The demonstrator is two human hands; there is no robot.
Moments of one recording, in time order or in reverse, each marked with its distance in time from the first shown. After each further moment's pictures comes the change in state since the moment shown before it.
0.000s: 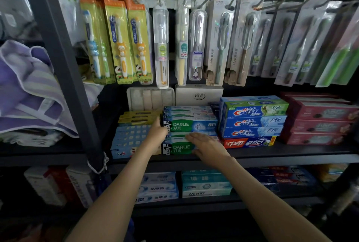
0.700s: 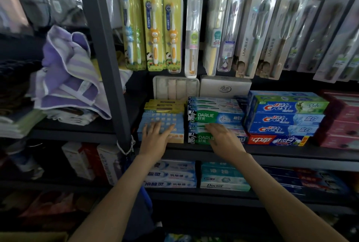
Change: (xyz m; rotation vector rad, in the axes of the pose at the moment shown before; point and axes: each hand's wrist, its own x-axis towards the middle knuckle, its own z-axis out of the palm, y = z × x) left_hand -0.006 -0.107 -0.071 1.148 0.122 0.432; right_hand 0.010 -0.026 0.007 0.054 0.095 0.056
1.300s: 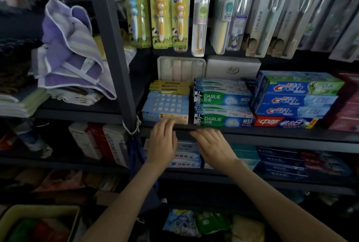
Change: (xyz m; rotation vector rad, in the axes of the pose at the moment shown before) left_hand -0.064 0.028 0.021 -0.249 0.482 0.043; right_hand -0.044 -0.045 0.058 -0.077 0.408 -0.425
